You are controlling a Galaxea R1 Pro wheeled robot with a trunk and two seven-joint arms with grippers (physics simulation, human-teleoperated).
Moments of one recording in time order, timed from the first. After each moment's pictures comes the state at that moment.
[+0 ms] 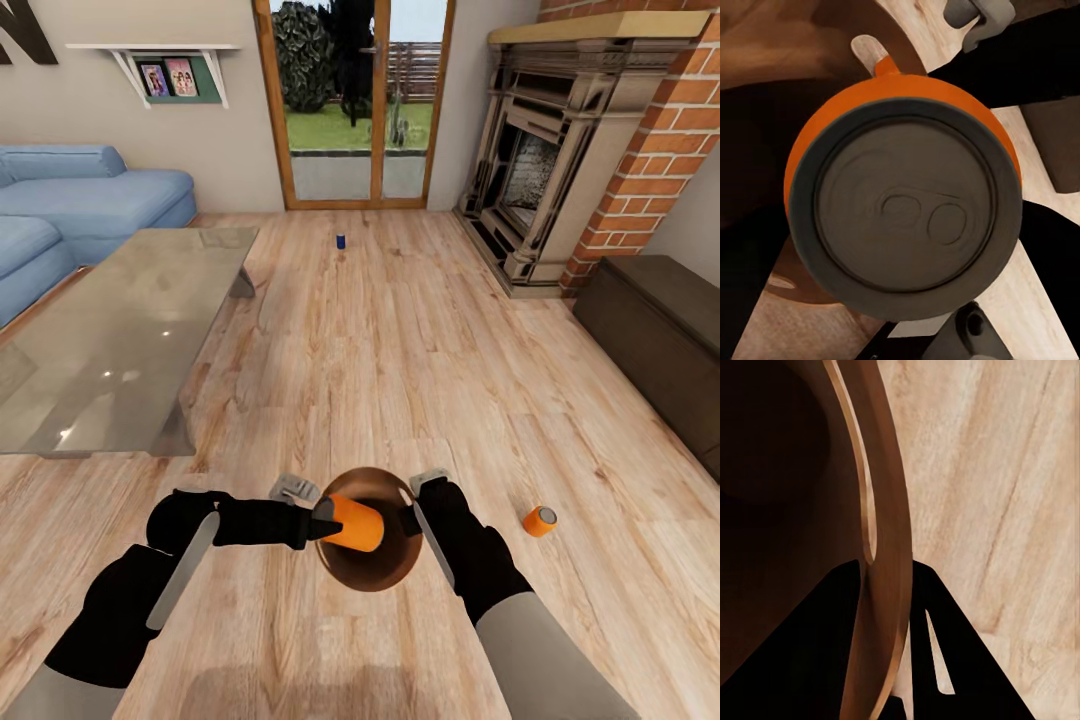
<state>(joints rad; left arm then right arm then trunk) -0.51 0.14 -0.26 -1.51 0.28 1.05 -0.65 -0.69 0.17 0.21 -0.98 0.13 1.04 -0.08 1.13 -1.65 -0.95</state>
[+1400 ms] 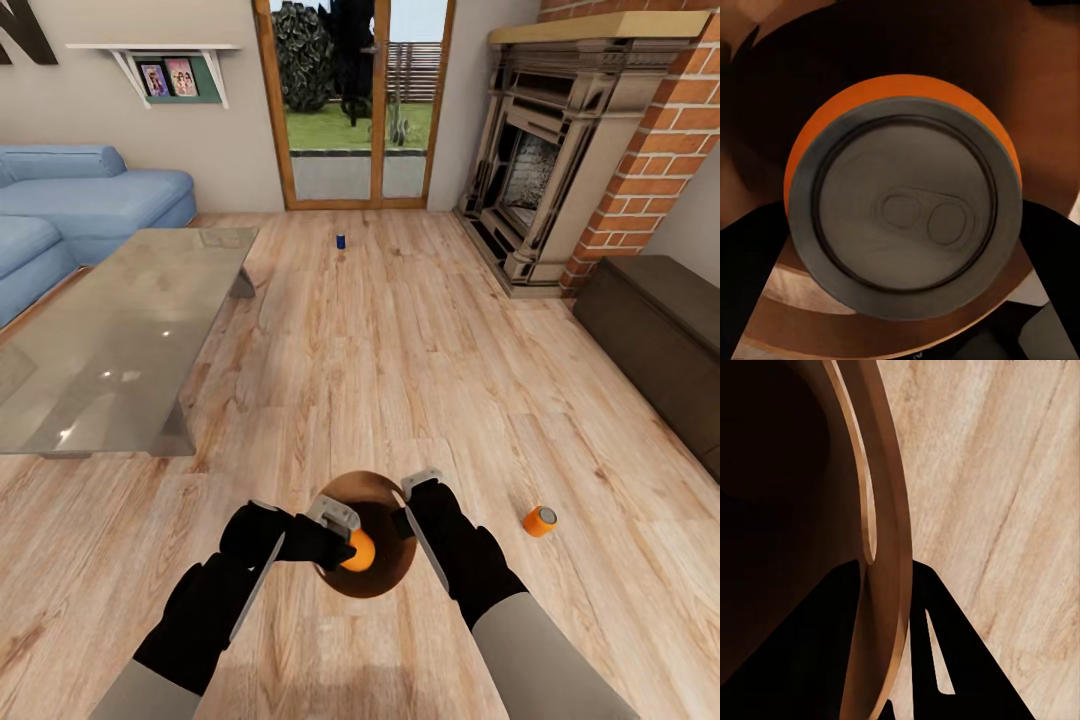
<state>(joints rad) -0.52 -0.07 -0.32 -1.34 -0.17 1.05 -0.50 -0.69 0.17 0.28 -0.98 0.12 1.05 -0.08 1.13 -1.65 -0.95</state>
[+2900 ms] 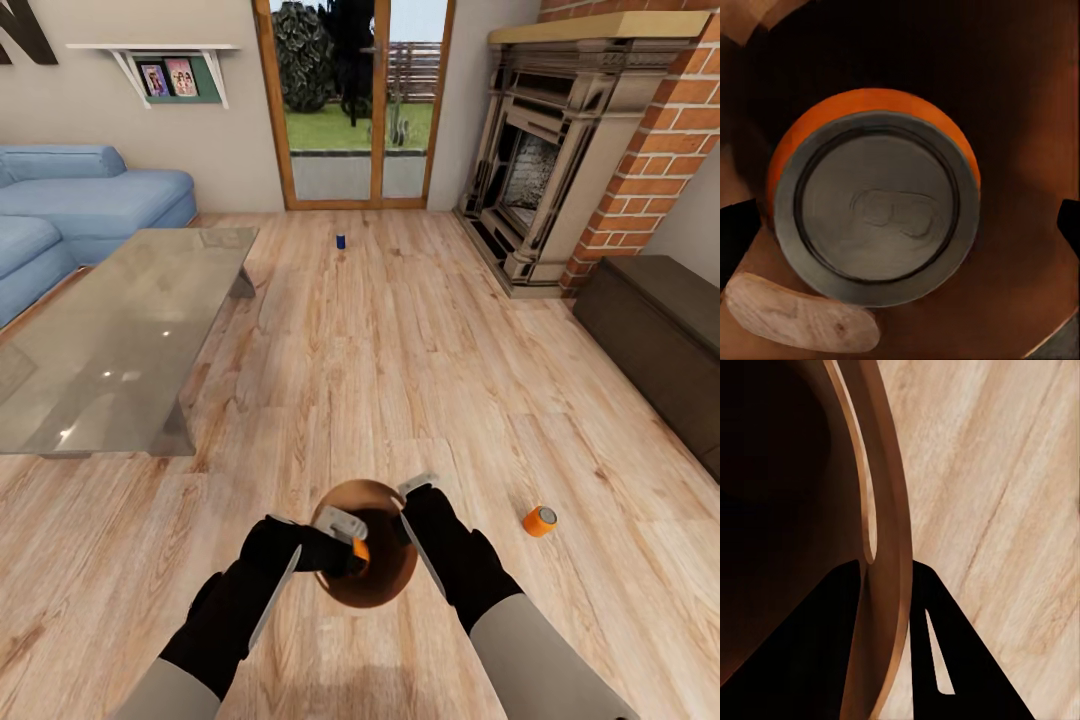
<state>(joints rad) -0.52 -0.12 -0.32 -1.18 -0.11 0.95 -0.34 -0.69 0.17 0.32 -0.94 0.16 1.05 -0.08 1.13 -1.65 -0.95</state>
